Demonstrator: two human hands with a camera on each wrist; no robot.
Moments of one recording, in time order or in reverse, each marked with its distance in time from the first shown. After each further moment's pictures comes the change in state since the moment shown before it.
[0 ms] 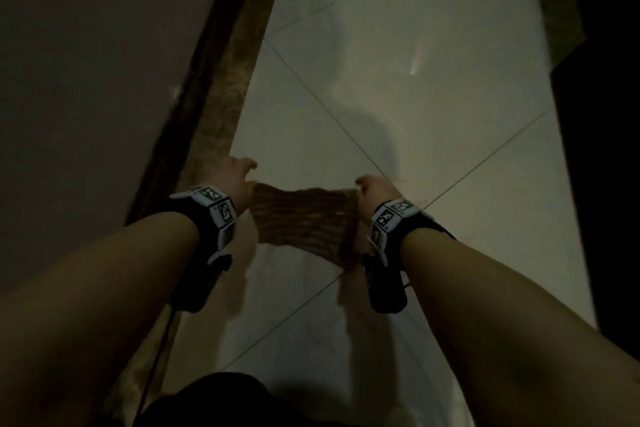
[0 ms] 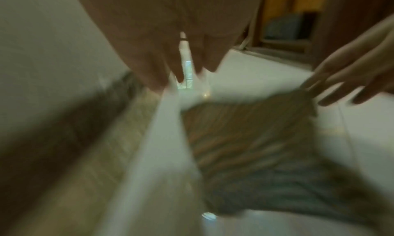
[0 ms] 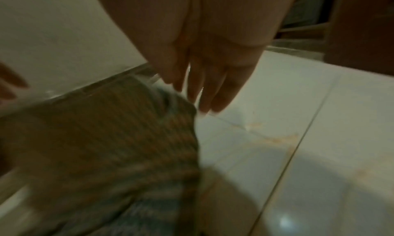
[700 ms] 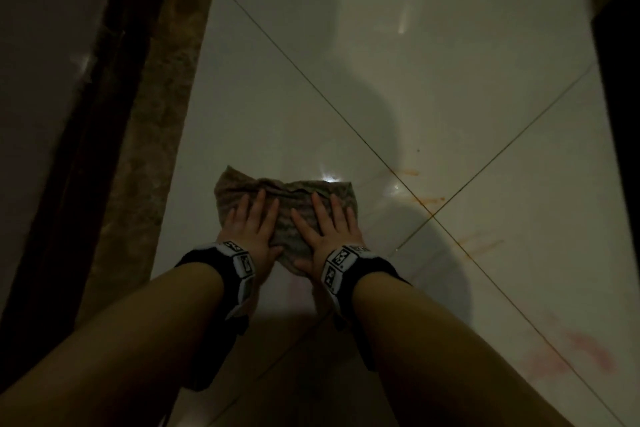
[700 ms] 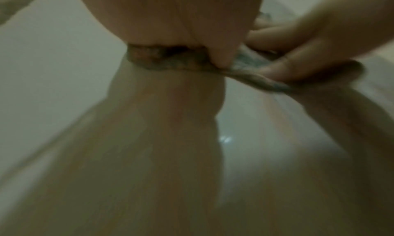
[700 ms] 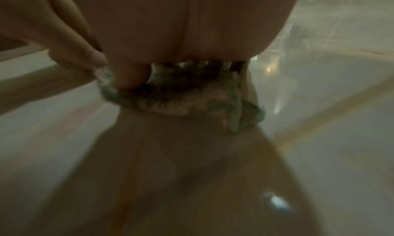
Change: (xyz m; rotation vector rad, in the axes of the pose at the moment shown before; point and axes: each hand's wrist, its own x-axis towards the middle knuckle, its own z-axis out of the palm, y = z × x) left_hand 0.060 0.011 0.147 0.305 -0.230 0.205; right_hand 0.062 0.028 0.119 -0.561 -0.229 -0.260
